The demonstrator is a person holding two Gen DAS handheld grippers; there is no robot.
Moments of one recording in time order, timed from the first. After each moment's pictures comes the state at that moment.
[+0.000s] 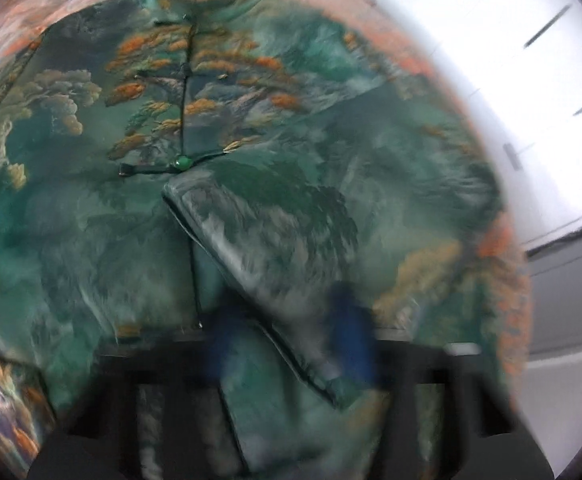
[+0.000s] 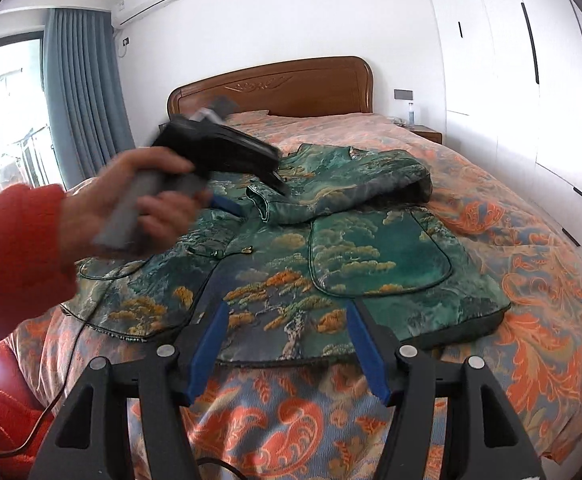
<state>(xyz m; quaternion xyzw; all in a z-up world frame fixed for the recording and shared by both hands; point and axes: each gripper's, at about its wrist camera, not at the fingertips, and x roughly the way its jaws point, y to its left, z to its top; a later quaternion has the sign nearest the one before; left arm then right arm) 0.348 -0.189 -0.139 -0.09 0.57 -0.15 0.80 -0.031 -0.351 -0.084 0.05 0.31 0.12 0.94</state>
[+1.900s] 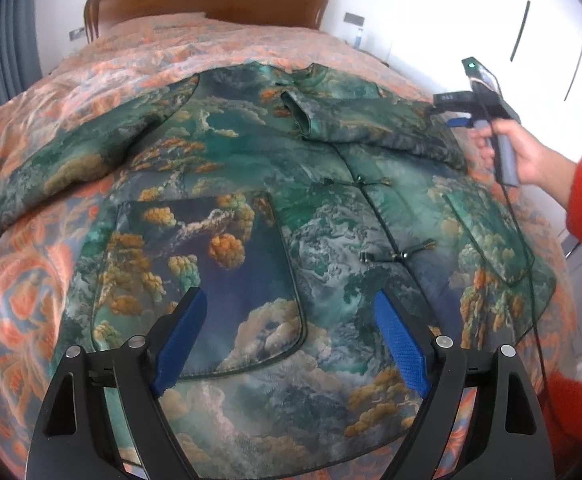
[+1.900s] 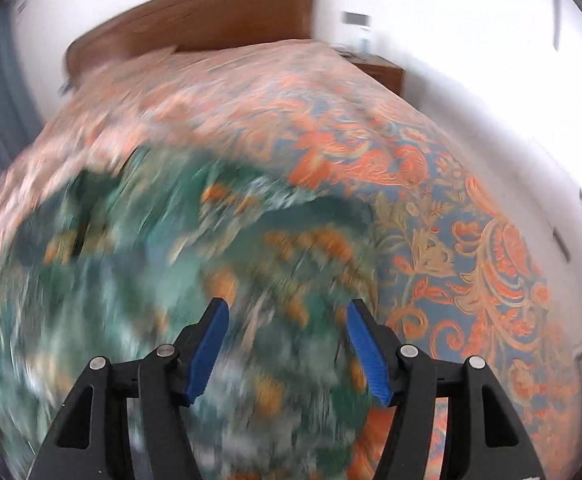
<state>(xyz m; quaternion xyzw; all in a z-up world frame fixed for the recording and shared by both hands) 0.163 -0.071 -0.104 -0.04 0.43 -0.10 0.90 0.405 -0.445 -0.109 0.06 0.47 0.00 0.88</state>
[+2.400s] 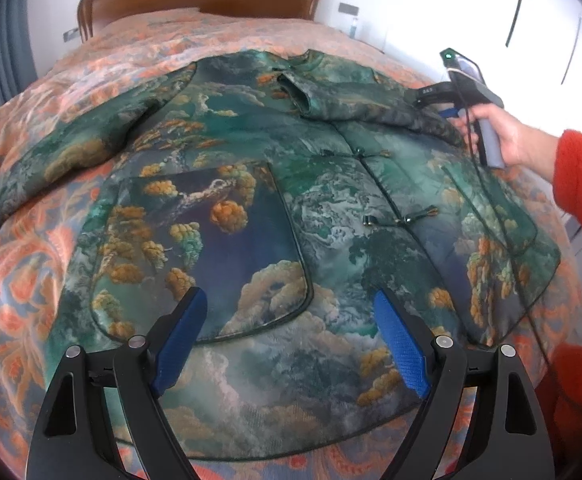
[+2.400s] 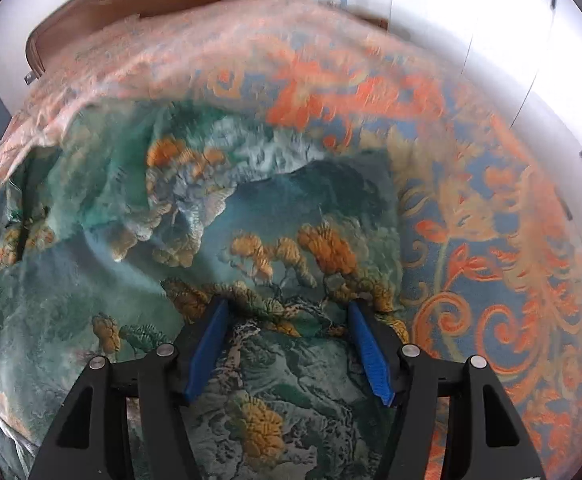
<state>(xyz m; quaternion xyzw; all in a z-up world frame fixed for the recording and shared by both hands) 0.145 -0.068 -0.111 -0.03 0.44 -0.10 0.89 0.442 -0.422 -0.161 0.05 0.52 -0.03 0.85</state>
